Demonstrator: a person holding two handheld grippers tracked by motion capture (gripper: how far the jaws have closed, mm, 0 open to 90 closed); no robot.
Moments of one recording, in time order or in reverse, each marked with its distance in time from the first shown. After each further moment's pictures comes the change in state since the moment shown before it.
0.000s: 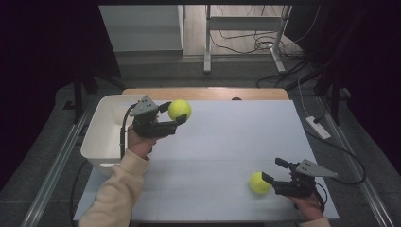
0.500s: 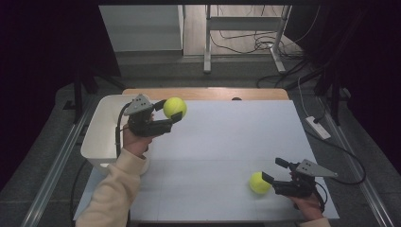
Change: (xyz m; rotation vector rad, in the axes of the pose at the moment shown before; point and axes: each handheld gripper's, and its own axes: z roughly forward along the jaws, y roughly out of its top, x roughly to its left) left arm 0.008 0.001 -0.009 -0.018 0.023 -0.001; right arm 0.000 0.000 0.000 -0.001 -0.002 0.001
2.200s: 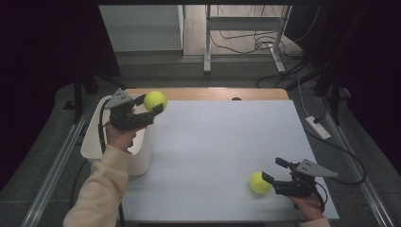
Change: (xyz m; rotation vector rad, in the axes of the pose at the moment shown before) left arm 0.039 -0.003 -0.025 -0.003 0.124 -0.062; right arm 0.000 0.000 0.000 0.000 -0.001 -0.002
